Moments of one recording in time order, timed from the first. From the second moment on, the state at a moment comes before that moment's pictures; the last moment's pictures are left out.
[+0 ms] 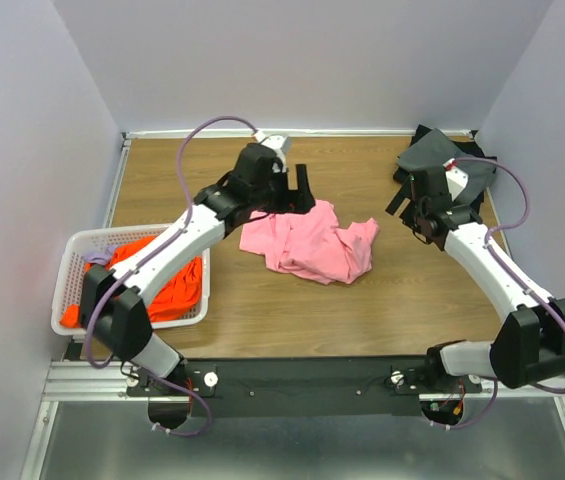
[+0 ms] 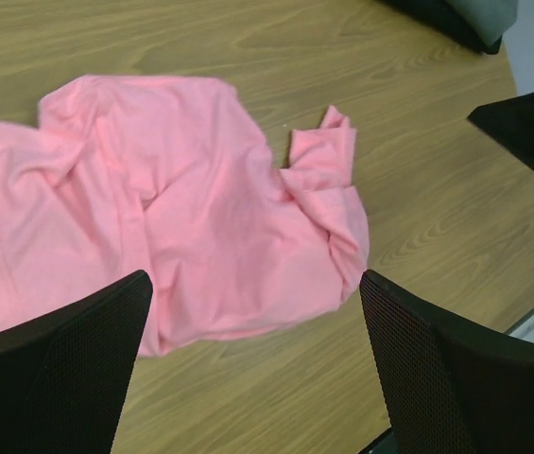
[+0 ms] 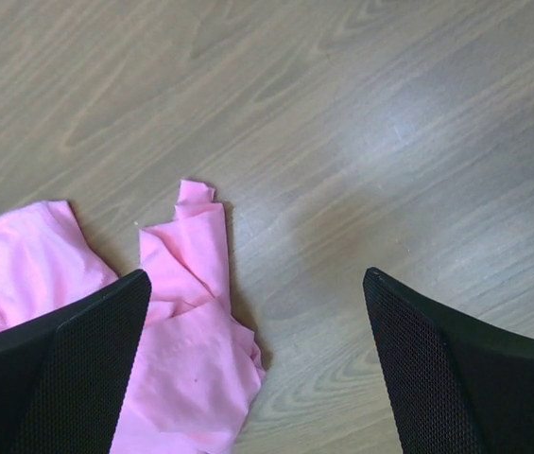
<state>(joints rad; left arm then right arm) -0.60 1.49 1.32 -0.39 0.09 -0.49 0.23 1.32 1.04 -0.53 0.40 0.71</state>
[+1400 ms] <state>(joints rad) -0.72 2.04 1.63 -0.48 0.19 -0.45 0.18 1.74 1.09 -0.39 -0.03 0.69</state>
